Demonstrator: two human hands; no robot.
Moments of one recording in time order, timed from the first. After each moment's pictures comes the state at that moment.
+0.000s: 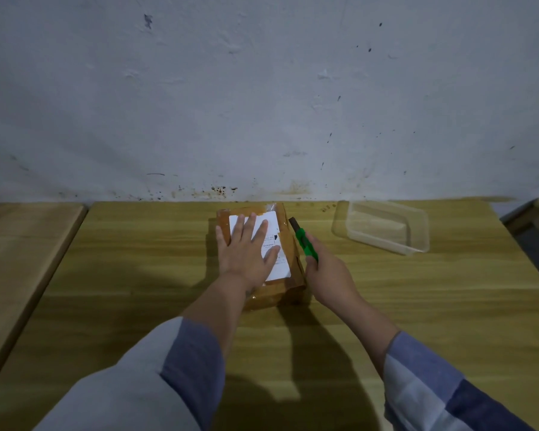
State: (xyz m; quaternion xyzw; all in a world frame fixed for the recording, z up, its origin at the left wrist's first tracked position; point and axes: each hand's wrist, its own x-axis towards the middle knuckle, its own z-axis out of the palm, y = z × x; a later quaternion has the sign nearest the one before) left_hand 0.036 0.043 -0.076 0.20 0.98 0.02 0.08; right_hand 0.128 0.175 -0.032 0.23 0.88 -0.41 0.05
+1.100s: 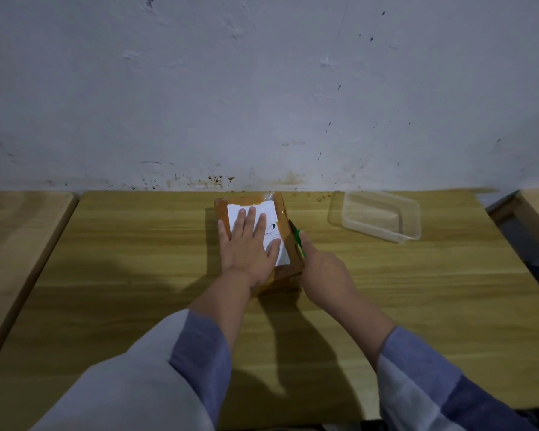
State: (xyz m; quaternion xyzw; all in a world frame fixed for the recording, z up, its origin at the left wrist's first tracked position) left_hand 0.050 0.042 -0.082 0.20 0.98 0.04 0.07; right_hand 0.140 0.156 -0.016 0.18 0.95 -0.20 0.13
